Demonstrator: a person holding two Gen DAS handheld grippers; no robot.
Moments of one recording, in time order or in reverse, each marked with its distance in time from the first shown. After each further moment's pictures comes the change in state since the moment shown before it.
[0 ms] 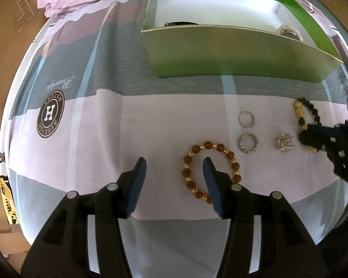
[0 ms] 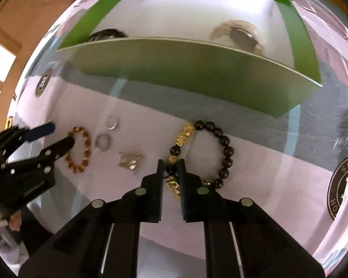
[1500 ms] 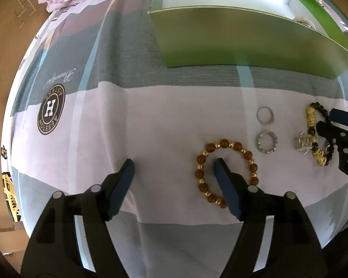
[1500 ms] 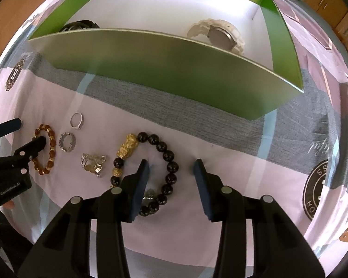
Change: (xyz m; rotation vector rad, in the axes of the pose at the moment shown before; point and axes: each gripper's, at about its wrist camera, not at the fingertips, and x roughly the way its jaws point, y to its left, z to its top) left arm 0.019 0.006 0.011 -0.004 0.046 0.045; right arm 0.030 0.006 0.001 -0.009 0.009 -0.229
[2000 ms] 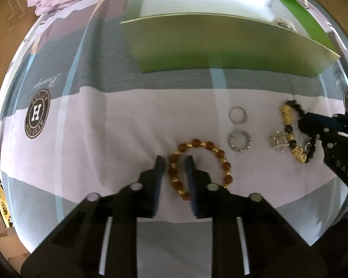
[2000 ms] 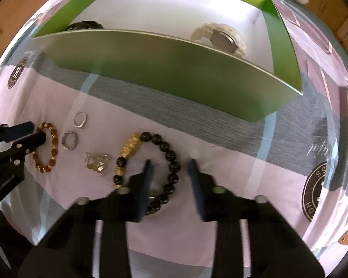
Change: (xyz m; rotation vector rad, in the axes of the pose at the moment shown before) left arm -0.007 -0.012 -0.004 0.029 -0.024 -0.099; right arm -0.010 0.000 -0.004 -0.023 -0.022 0.017
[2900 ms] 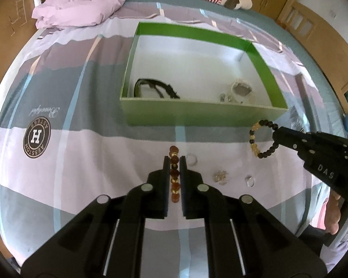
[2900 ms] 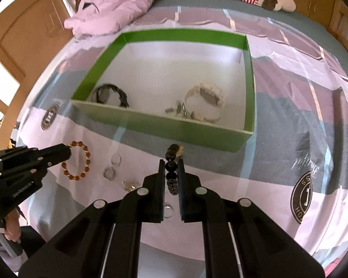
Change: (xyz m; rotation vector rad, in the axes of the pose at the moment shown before) left arm -0.073 0.006 0.019 -0.079 -0.210 -0.190; right arm -0.076 -0.037 0.007 0.101 -0.229 0.135
